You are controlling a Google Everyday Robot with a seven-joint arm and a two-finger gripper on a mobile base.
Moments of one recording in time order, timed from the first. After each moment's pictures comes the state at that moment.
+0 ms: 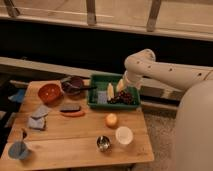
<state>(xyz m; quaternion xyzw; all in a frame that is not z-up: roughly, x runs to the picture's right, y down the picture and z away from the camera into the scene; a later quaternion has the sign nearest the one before) 0.149 -0.003 0.818 -0.18 0.12 0.67 0.71</state>
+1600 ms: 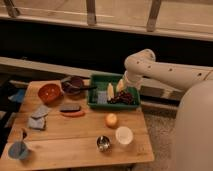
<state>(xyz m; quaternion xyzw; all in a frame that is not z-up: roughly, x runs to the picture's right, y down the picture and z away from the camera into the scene) 0.149 -0.003 0.818 -0.18 0.12 0.67 0.71</state>
